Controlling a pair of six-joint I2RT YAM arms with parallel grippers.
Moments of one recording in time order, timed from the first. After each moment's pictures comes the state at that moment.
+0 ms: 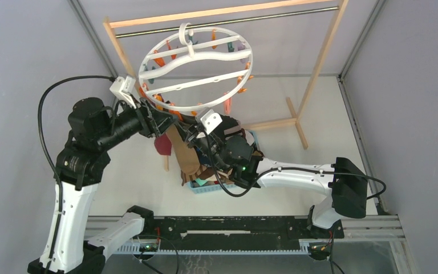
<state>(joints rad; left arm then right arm) -0.31 0.90 1.48 -0.80 0.43 -0.33 1.23 1.56 1.17 0.79 0.35 -0.16</state>
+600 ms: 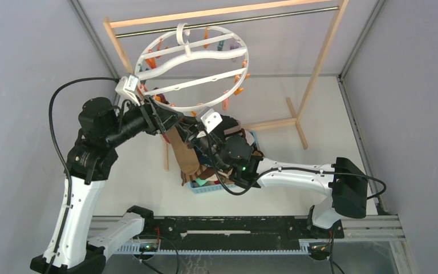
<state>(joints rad) -0.29 0.90 1.37 -0.66 0.45 -0.50 1.23 1.56 1.17 0.77 0.35 -0.11</state>
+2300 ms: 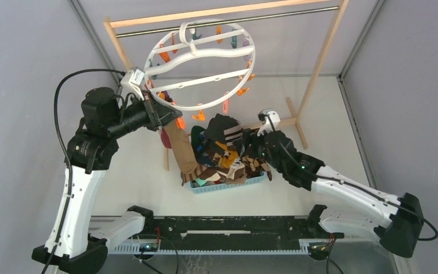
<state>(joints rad) -0.28 0.99 1.47 -0.75 0.50 -0.43 0.90 0.99 0.80 -0.17 0.29 0.48</state>
